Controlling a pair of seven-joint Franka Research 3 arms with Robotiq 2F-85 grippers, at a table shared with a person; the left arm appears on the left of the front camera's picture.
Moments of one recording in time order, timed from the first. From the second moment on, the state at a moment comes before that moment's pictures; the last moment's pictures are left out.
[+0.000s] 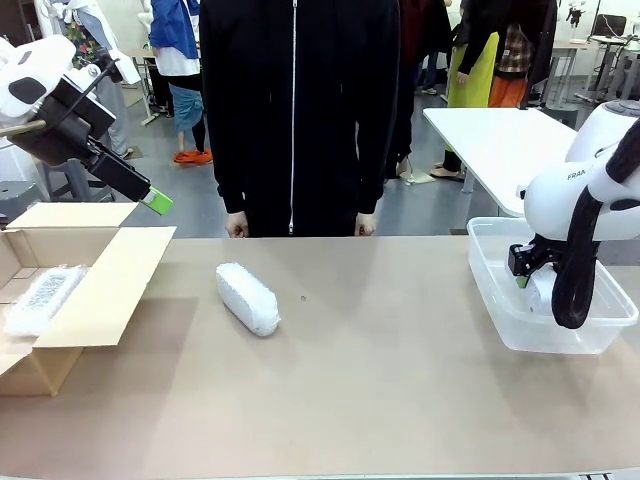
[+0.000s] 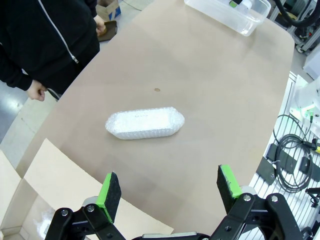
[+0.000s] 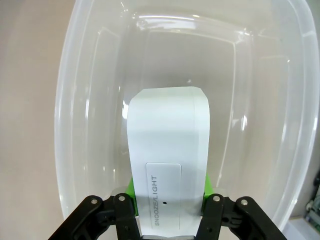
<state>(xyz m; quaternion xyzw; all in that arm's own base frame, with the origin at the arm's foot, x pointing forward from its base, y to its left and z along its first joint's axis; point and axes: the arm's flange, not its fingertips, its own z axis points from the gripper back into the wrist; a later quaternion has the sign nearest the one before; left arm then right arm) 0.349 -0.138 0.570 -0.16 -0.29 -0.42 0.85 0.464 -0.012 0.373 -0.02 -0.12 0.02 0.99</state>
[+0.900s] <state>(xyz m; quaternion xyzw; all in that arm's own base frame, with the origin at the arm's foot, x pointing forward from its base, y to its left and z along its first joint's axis) 0.349 -0.138 0.570 -0.16 -0.29 -0.42 0.85 0.466 -0.013 0.396 -0.02 -0.11 0.02 0.99</state>
